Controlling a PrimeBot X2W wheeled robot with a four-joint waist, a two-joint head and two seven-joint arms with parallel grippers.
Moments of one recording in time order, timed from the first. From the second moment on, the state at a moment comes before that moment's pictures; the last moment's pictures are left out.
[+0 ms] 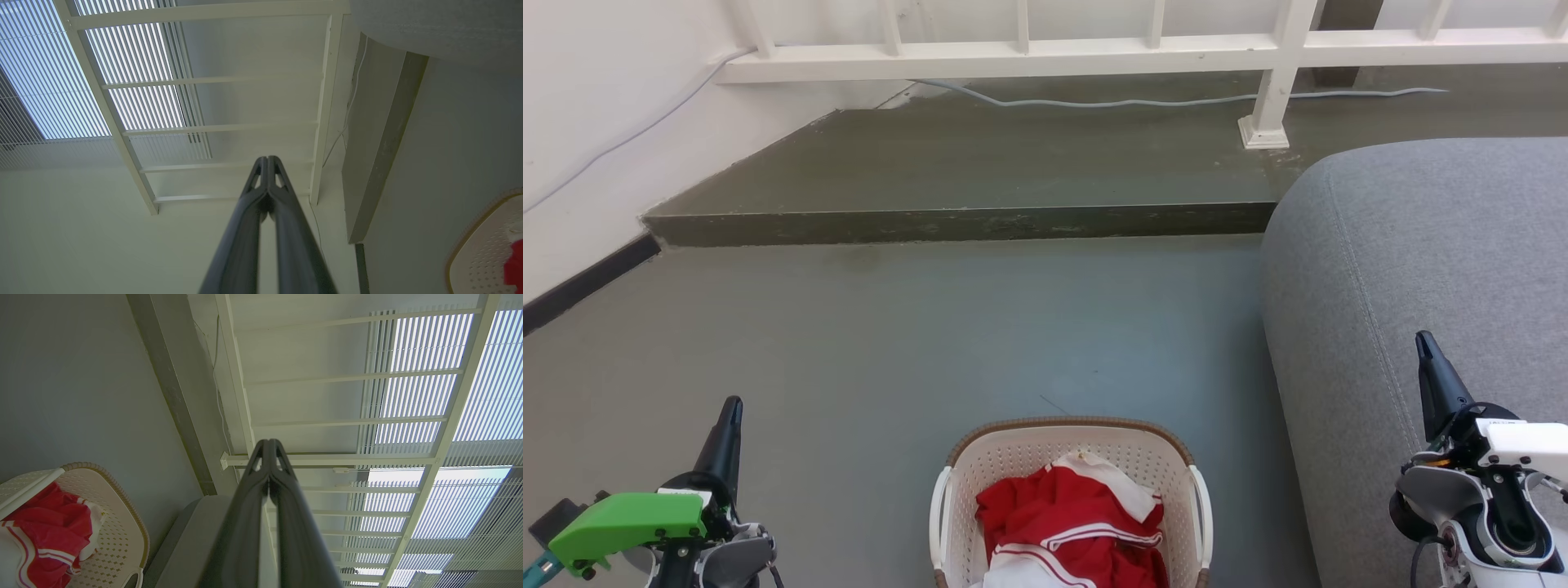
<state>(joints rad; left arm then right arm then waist) -0.06 0.04 0.09 0.28 -1.60 -0.12 0.11 -0.05 -0.05 -0.12 0.28 1.61 0.12 0.10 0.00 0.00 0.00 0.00</state>
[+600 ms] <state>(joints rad) -0.06 0.04 0.09 0.28 -1.60 -0.12 0.11 -0.05 -0.05 -0.12 0.28 1.61 0.12 0.10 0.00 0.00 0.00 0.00</state>
